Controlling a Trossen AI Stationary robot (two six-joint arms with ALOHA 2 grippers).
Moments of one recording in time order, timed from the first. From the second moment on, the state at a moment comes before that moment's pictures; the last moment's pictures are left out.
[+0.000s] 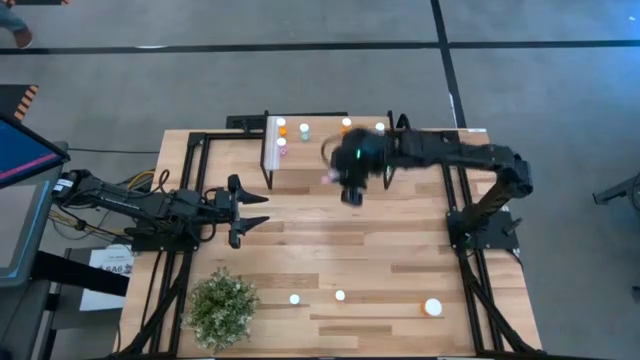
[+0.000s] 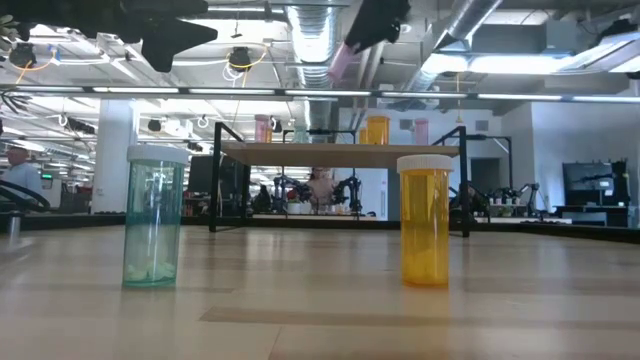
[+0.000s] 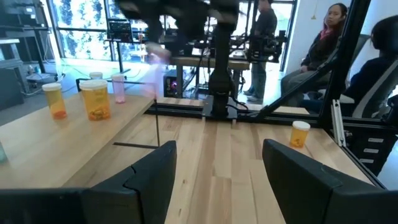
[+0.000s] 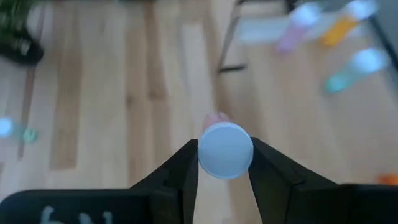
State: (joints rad) left arm -0.19 0.67 0.36 0.28 -0.30 -0.07; right arm -0.15 1.62 1.69 -0.87 0.04 -0.05
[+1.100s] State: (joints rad) left arm -0.19 0.67 0.36 0.28 -0.30 -0.04; right arm -0.56 2.02 2.23 -1.10 -0.13 -0.20
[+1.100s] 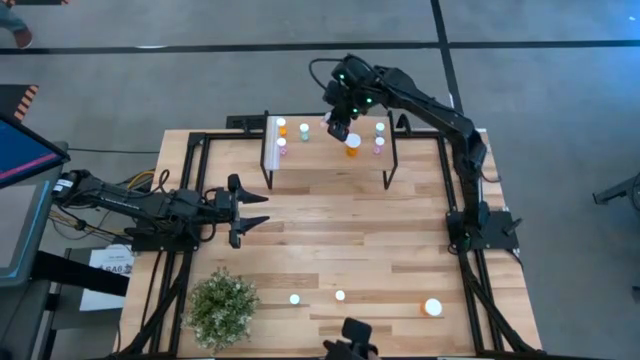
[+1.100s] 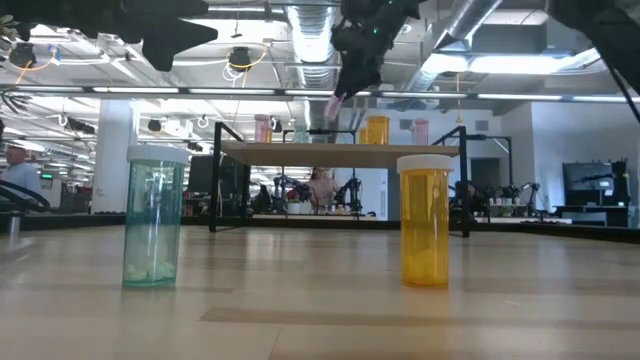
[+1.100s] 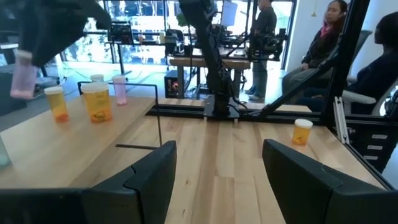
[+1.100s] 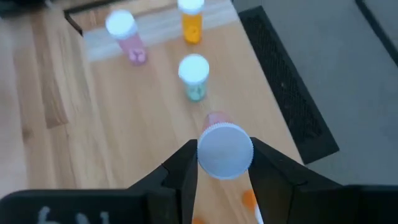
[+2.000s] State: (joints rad) left arm -0.19 0.67 0.36 0.28 -0.29 -0.06; right arm -0.57 2.12 2.26 -1.22 -0.10 -0.26
